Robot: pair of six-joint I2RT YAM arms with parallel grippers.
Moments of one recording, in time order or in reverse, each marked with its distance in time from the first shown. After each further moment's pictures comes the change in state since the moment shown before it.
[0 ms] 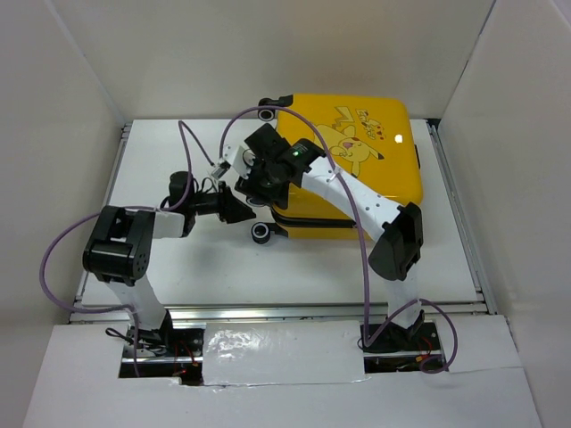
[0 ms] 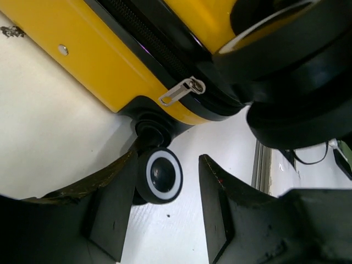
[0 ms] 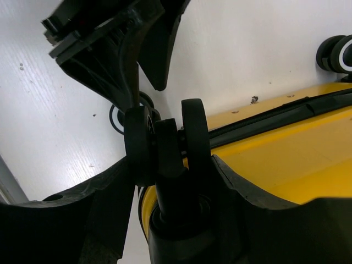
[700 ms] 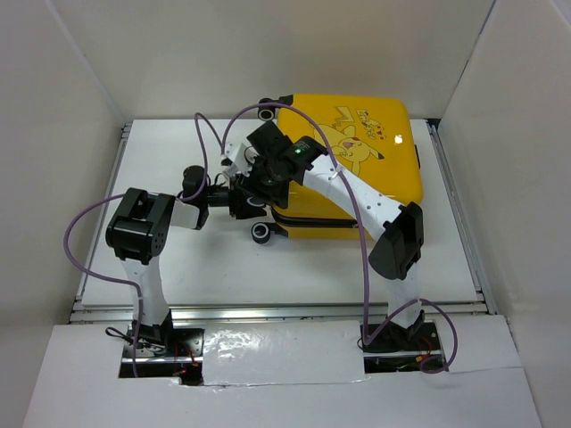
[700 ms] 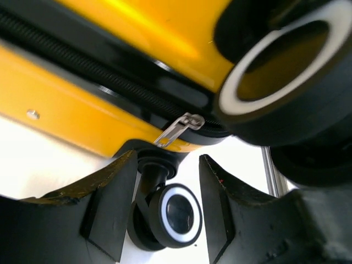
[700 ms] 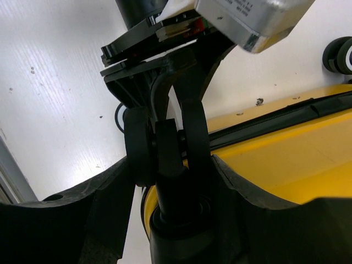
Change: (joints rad) left arm -0.061 0.246 0.163 0.289 0.167 -0.032; right arm -0.016 -0.002 0.014 -0.007 -0.045 0.016
